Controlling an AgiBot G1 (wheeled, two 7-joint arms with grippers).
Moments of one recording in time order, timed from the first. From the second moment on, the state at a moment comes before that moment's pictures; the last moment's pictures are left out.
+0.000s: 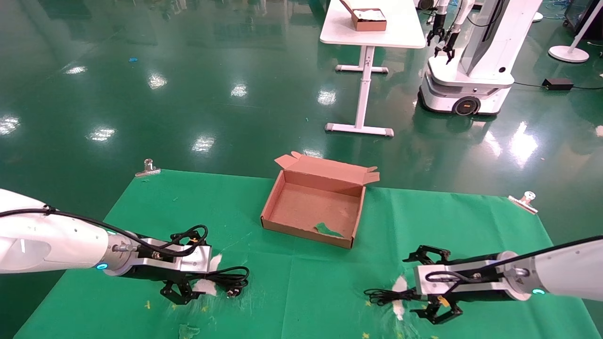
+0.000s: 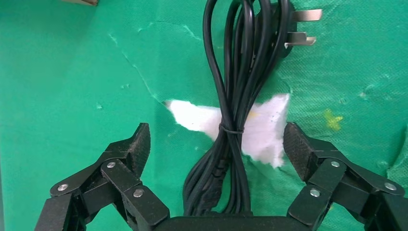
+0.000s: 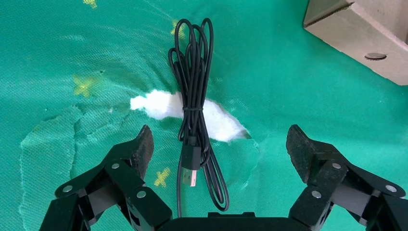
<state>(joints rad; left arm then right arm) -1.71 1.23 0.81 -0.02 1.73 1.06 0.63 1.63 -1.11 -0.69 0.01 -1.59 -1.18 -0.84</state>
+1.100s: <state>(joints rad) -1.71 1.23 0.81 -0.02 1.72 1.06 0.63 1.62 -1.11 -0.69 0.02 -1.59 -1.18 -0.84</state>
